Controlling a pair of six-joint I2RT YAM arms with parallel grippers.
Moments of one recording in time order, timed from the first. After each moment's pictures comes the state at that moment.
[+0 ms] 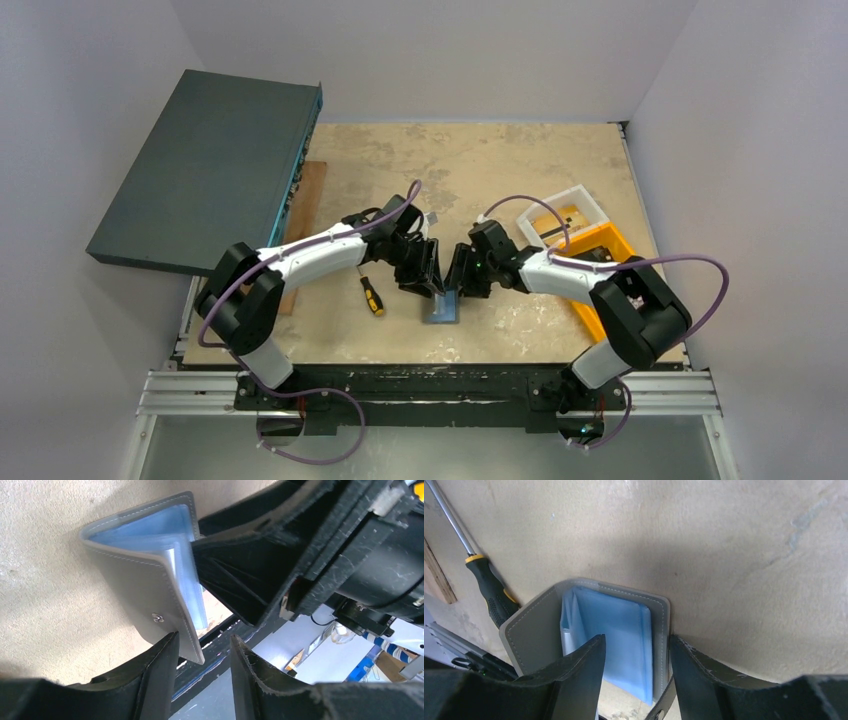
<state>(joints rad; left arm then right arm) -0.72 1.66 1.10 -0.50 0.49 -0.72 0.65 1.55 0.73 -0.15 -0.16 0.87</state>
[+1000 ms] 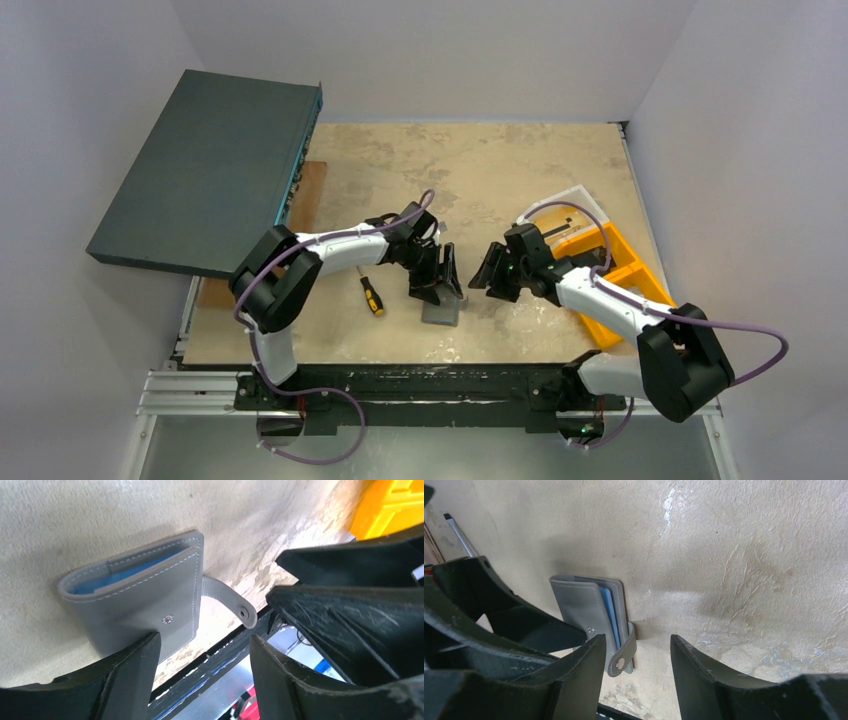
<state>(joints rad) -0.74 1.85 1.13 -0.38 0.55 -0.83 0.52 1.25 0.62 -0.30 -0.12 0.90</state>
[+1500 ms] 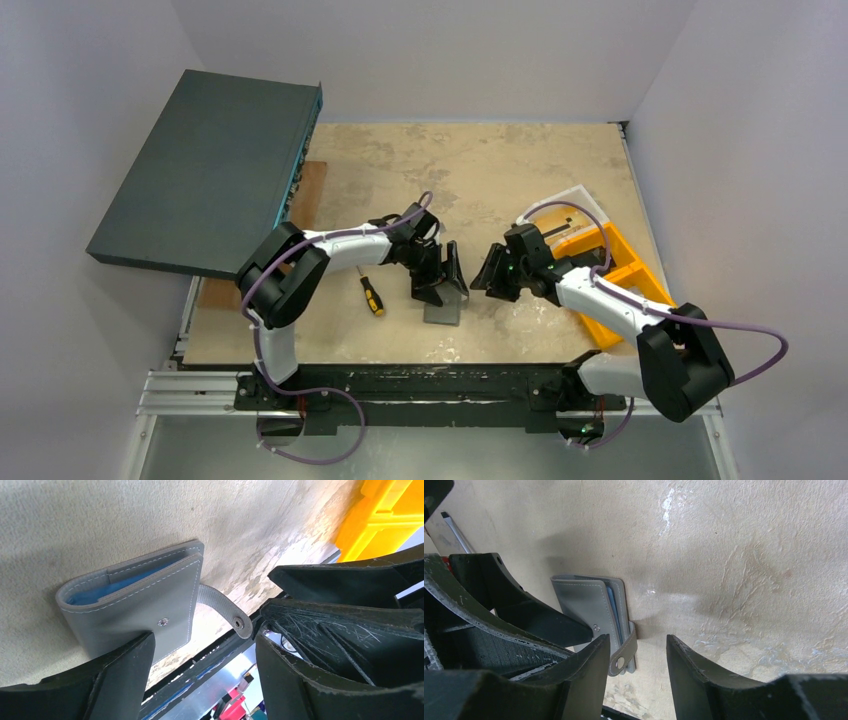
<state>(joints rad) -0.74 1.89 1.13 -0.33 0.56 -0.94 0.52 1.26 0.62 -0.30 -0.12 0.89</state>
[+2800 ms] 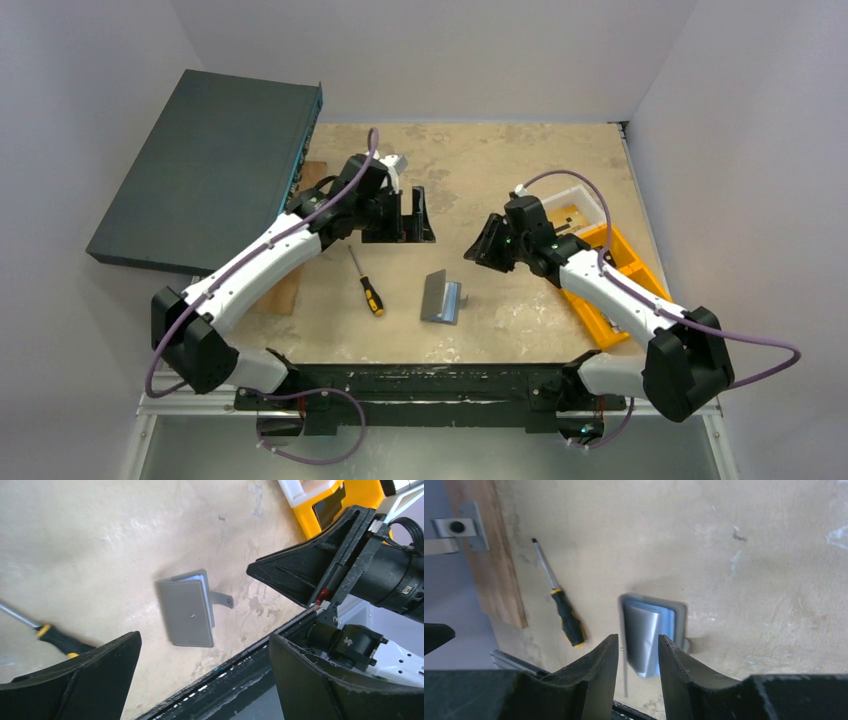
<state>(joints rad) -0.65 1.44 1.30 -0.68 0.22 -0.60 0.51 1.26 0.80 -0.36 -0.12 0.87</state>
